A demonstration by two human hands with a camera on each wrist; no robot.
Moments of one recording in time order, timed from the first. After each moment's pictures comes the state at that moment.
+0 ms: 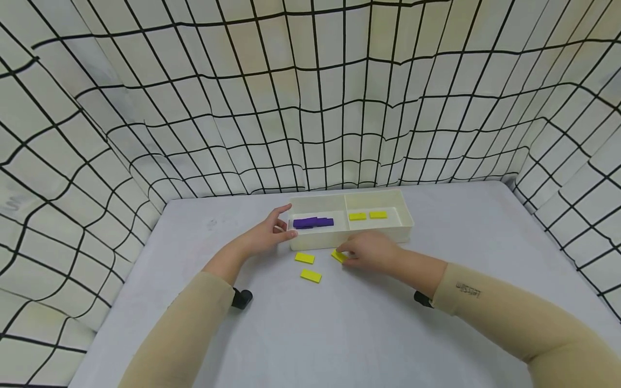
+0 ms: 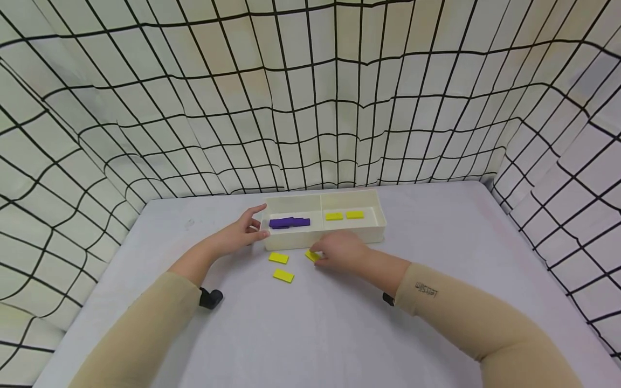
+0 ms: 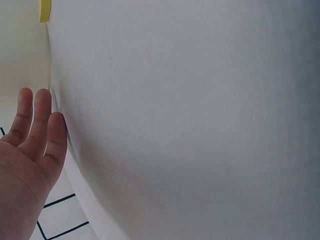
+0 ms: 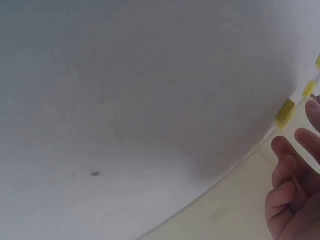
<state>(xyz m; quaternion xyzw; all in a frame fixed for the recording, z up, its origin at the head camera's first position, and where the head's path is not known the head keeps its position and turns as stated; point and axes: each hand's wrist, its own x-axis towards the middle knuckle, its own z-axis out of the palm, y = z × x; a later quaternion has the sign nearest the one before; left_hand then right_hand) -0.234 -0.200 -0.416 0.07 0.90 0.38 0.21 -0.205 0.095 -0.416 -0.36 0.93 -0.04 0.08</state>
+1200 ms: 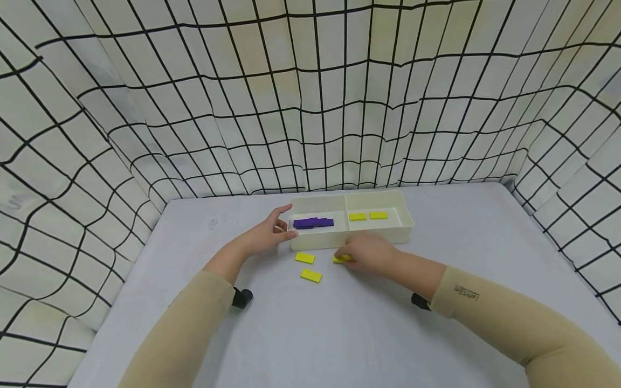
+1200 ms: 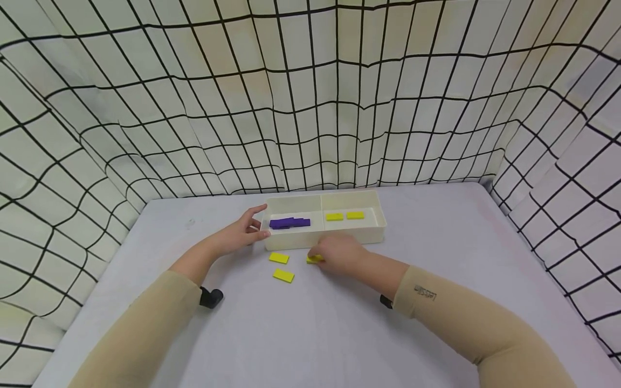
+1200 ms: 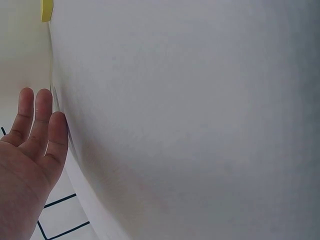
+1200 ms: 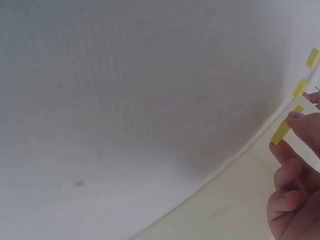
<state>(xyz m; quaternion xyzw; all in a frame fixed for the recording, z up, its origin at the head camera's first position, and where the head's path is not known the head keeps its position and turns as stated) -0.236 -0.202 -0.417 0.07 0.90 0.38 0.22 -0.198 0.091 -0.416 -0.39 0.92 -0.03 0.05</state>
